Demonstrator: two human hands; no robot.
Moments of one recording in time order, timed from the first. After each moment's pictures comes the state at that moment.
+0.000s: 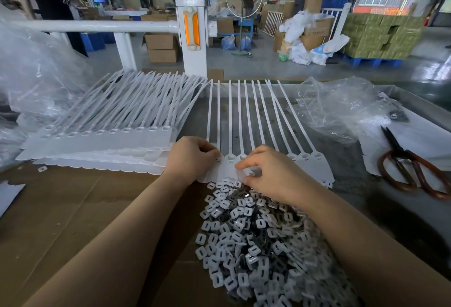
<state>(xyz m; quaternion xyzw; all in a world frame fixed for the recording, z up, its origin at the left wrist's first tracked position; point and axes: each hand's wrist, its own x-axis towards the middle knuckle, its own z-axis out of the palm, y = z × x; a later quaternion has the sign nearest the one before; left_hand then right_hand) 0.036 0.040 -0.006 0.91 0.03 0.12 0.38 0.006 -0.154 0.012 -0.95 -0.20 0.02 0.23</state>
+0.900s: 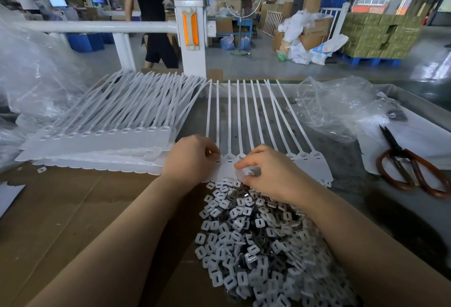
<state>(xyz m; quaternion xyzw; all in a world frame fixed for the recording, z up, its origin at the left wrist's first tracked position) 0.028 0.037 0.000 0.95 -0.06 0.17 0.25 0.006 -0.154 0.014 -0.95 -0.19 0.03 0.23</state>
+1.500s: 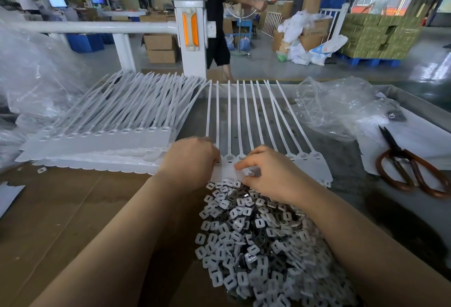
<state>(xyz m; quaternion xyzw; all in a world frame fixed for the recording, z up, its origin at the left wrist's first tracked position) 0.016 0.039 0.019 0.97 -0.17 0.15 -0.01 0.005 -0.153 0.015 -0.96 -0.19 0.03 0.23</state>
